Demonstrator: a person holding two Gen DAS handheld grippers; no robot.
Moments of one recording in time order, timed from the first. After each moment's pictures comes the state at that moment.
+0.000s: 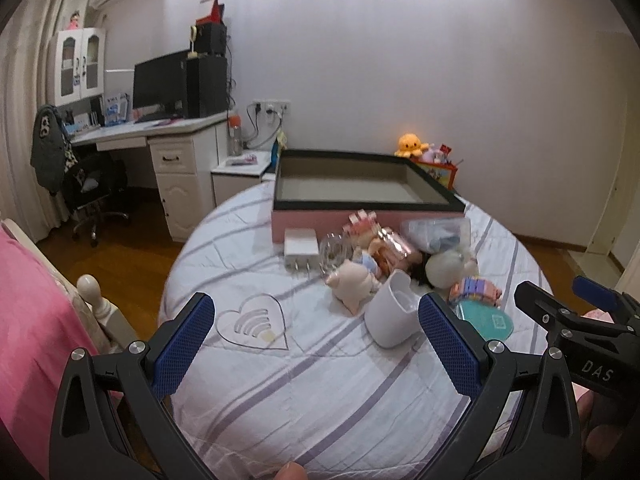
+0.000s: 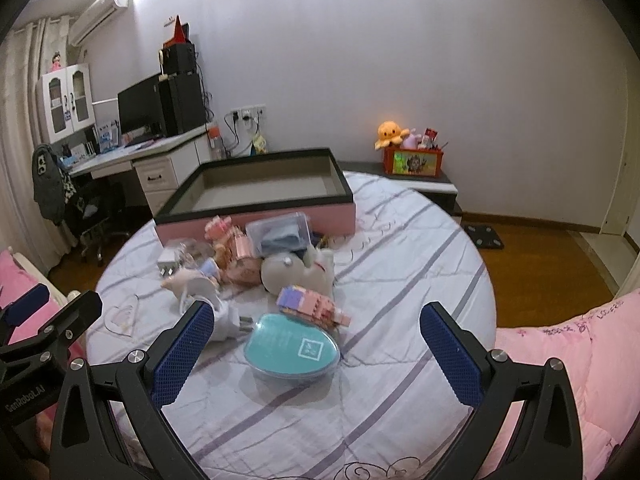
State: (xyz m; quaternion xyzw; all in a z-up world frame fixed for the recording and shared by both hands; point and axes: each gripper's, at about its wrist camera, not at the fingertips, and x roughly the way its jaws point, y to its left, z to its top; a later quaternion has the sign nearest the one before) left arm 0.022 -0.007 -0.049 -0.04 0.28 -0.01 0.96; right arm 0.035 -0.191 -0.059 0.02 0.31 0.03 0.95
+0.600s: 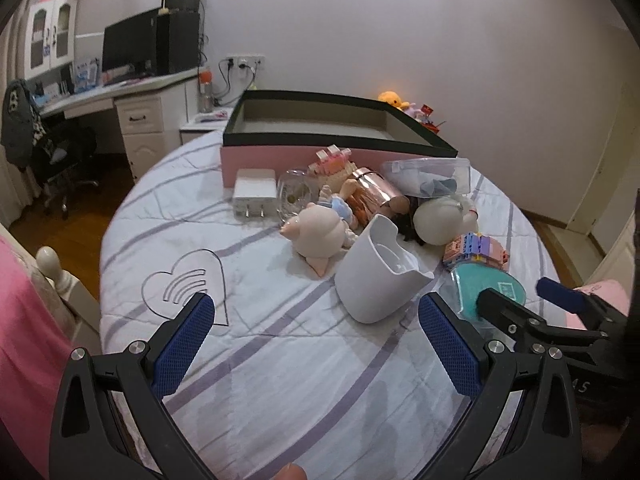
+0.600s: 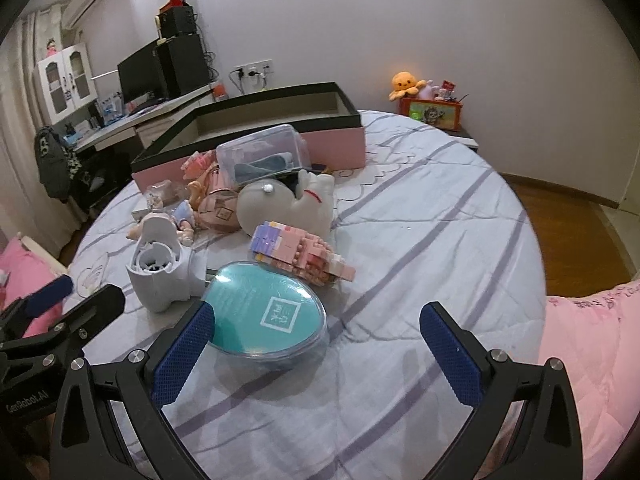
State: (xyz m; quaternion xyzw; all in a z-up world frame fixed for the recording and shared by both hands) left arm 0.057 -0.023 -0.095 -0.06 0.35 -0.06 0.93; right arm 0.068 -0.200 -0.114 0.04 0.37 0.07 0.92
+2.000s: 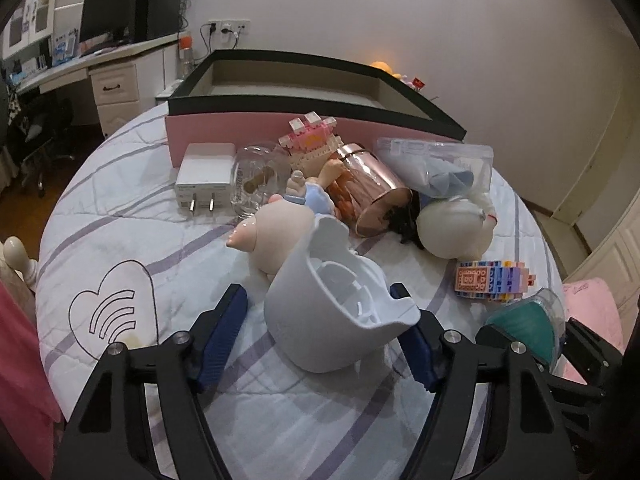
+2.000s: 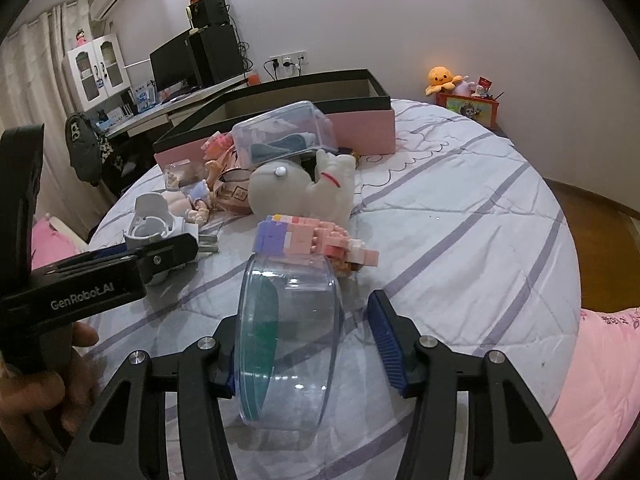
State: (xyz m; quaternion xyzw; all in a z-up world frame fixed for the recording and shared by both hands) left arm 0.112 -0.039 -0.117 -0.07 0.40 -0.09 0.91; right arm 0.076 -0.208 -0.131 0.03 0.38 0.13 0.92
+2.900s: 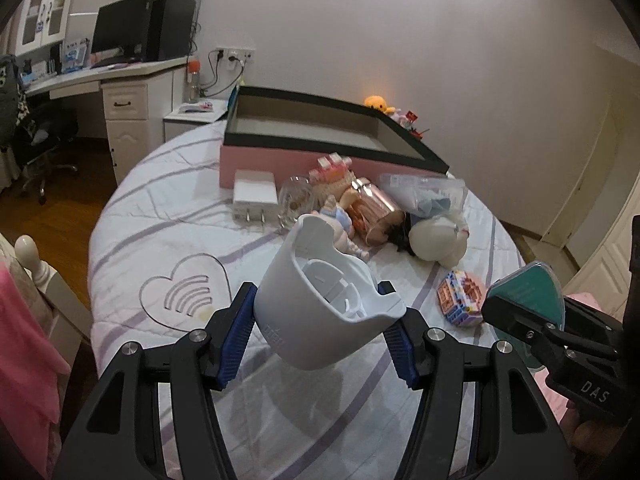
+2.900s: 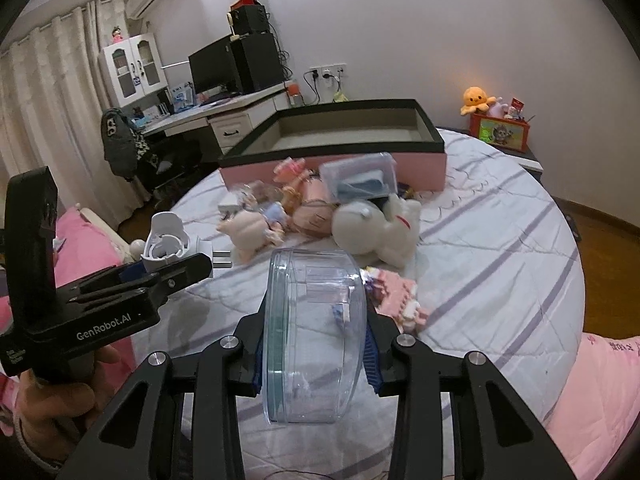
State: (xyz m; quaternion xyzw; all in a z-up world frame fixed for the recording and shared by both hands) left arm 0.060 0.002 -0.087 -0.09 0.35 -0.09 0.93; right arm 0.055 -0.181 -0.088 0.02 0.36 0.19 0.91
